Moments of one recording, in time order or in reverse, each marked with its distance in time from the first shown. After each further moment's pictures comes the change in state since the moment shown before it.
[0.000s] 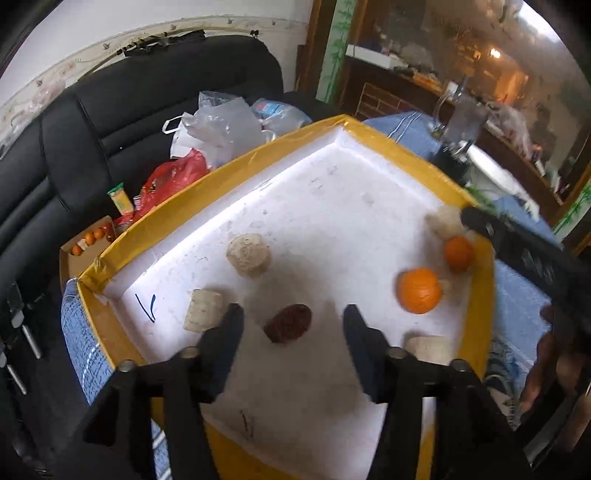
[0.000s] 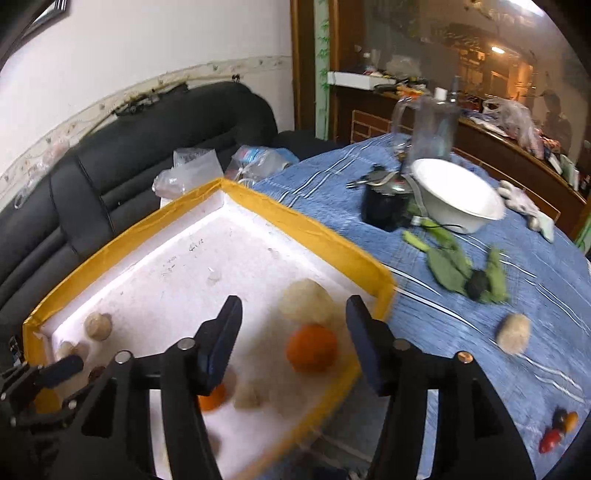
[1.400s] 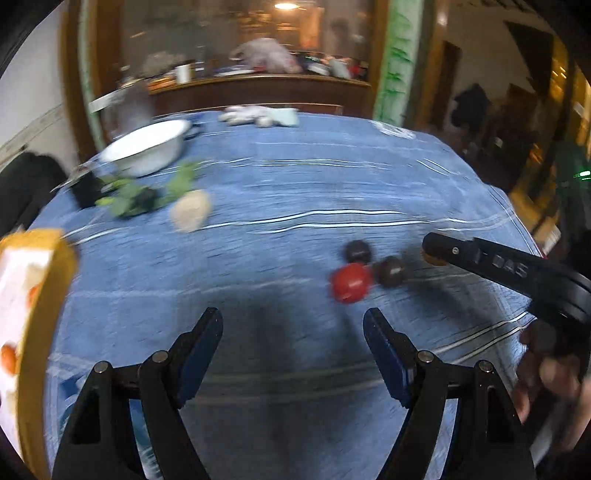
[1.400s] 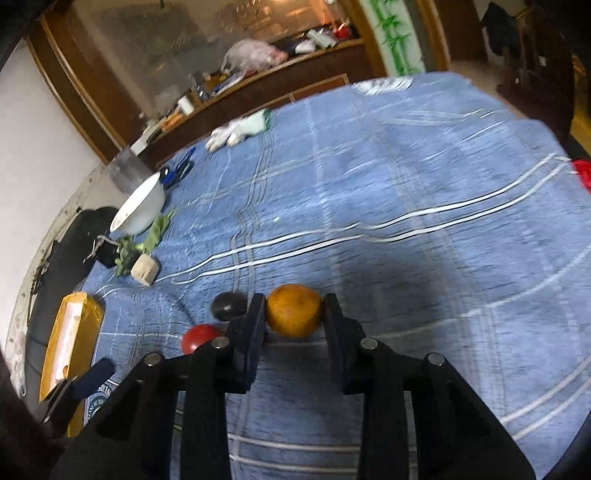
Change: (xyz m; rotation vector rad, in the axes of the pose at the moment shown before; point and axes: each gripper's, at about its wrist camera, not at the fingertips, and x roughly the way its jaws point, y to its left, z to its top) left arm 0.005 -0.351 -0.105 0.657 -0.030 -0.385; right arm -0.145 -0.333 -0.187 0.728 -0.065 -0.192
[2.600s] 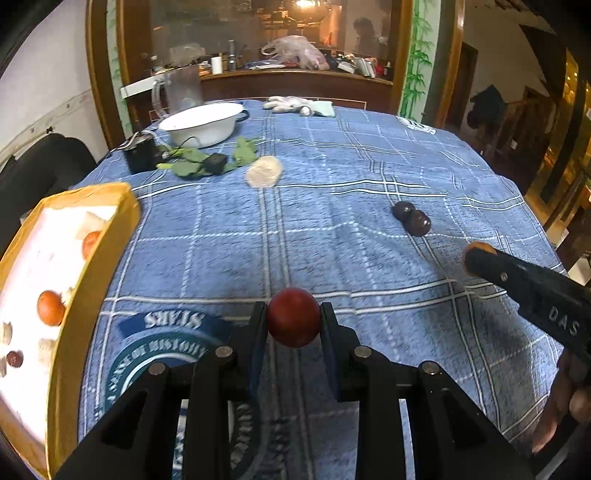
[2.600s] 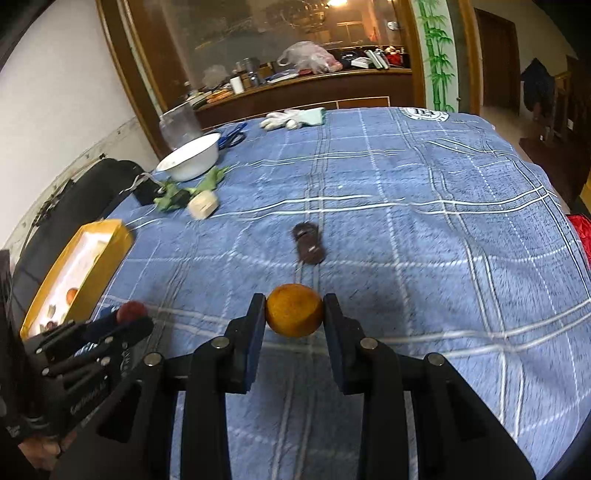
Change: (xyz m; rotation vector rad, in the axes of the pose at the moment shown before) left arm -0.057 0.058 -0.052 -0.070 0.015 0.074; right arm -0.048 0.067 -0.065 -0.236 -0.007 -0.010
